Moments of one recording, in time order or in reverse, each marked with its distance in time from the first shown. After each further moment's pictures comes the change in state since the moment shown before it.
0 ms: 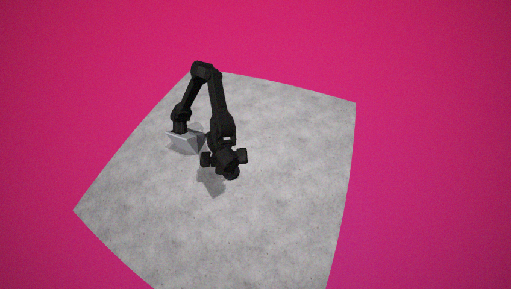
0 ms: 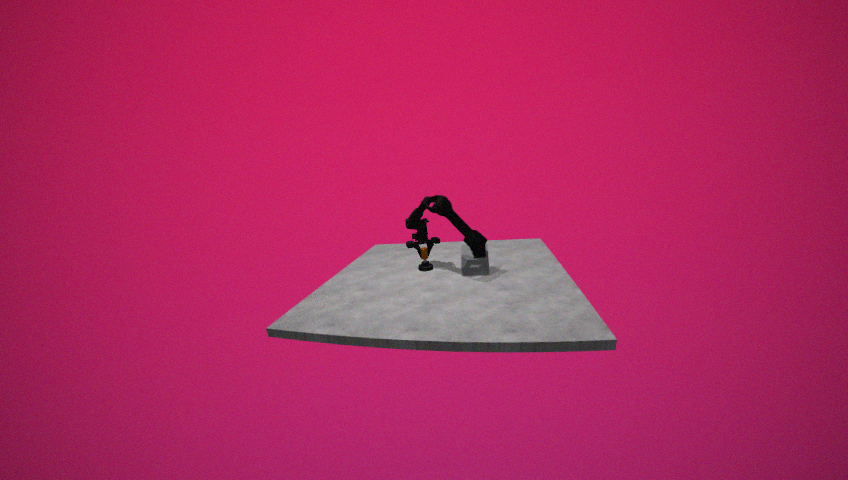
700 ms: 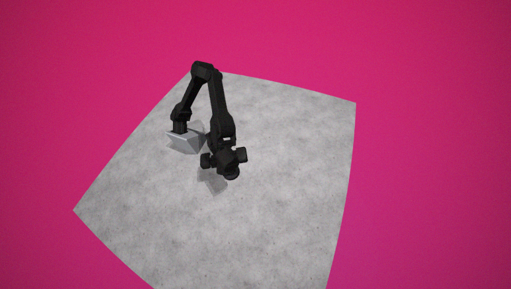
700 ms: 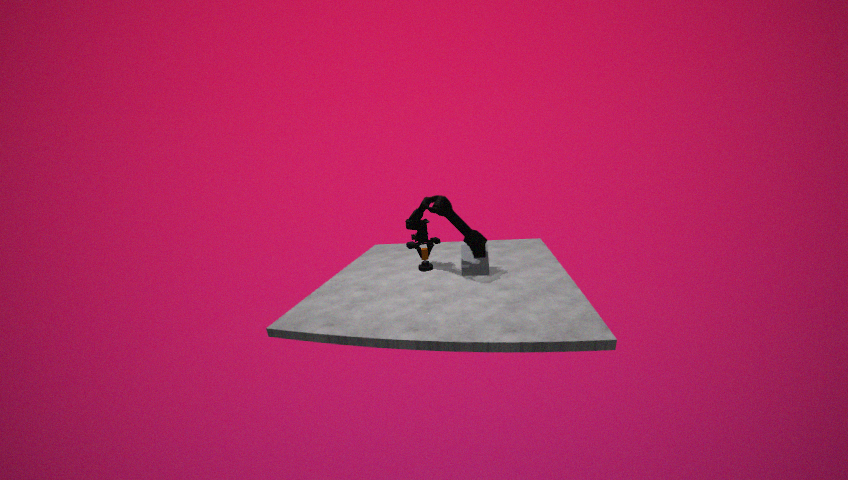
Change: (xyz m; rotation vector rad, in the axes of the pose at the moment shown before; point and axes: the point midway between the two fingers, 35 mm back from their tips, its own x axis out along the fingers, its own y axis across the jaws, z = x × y) arm 0.004 -0.001 0.000 -0.078 0.000 -0.002
